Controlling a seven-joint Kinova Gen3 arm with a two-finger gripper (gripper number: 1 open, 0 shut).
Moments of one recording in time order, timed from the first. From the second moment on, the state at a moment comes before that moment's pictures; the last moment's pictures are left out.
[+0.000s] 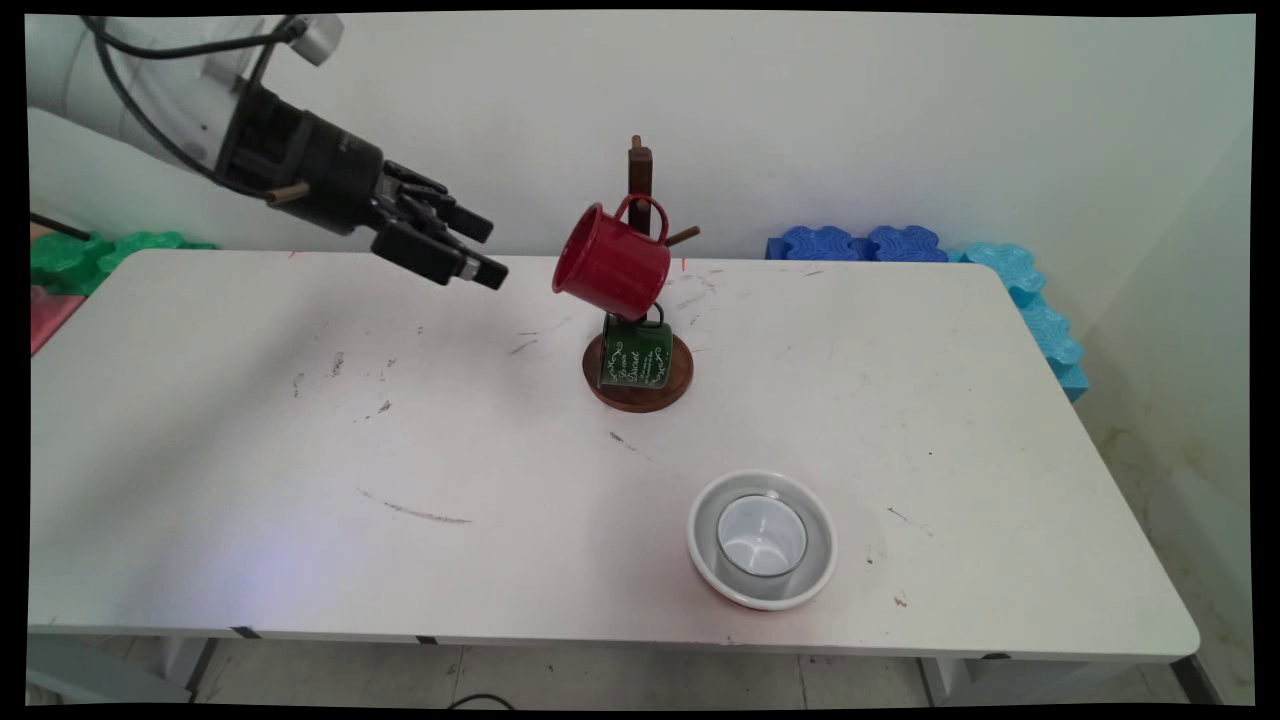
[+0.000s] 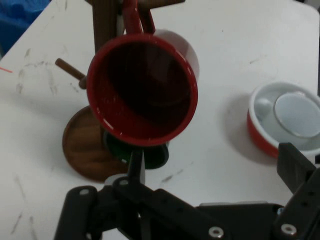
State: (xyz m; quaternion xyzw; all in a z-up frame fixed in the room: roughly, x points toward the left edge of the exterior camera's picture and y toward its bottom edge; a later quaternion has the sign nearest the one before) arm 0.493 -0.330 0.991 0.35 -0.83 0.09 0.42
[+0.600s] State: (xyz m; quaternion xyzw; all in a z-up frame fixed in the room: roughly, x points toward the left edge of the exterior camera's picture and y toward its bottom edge) arm 0.466 -0.339 0.972 0.39 -0.80 0.08 0.45
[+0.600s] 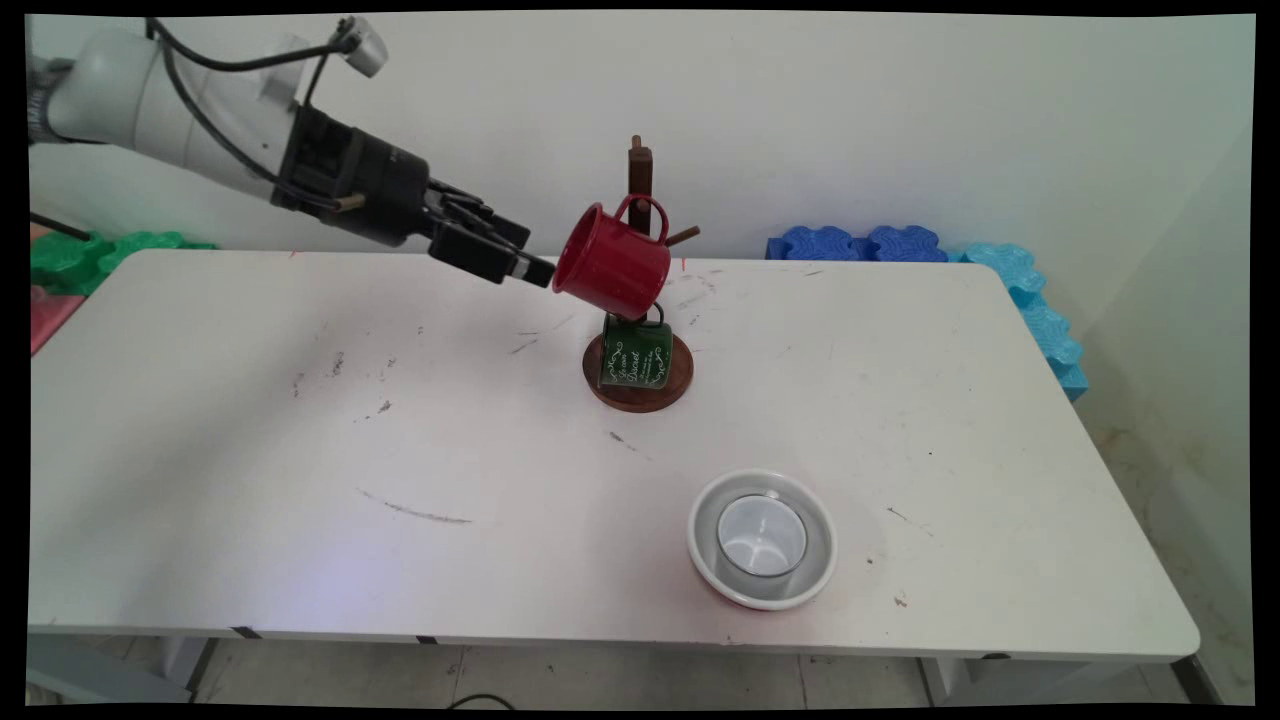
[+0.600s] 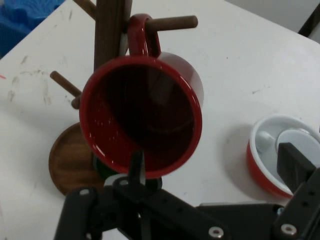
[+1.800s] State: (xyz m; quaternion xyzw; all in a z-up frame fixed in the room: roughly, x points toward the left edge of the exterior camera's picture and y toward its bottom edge) arm 0.425 -0.367 0.948 0.41 -0.79 0.08 0.45
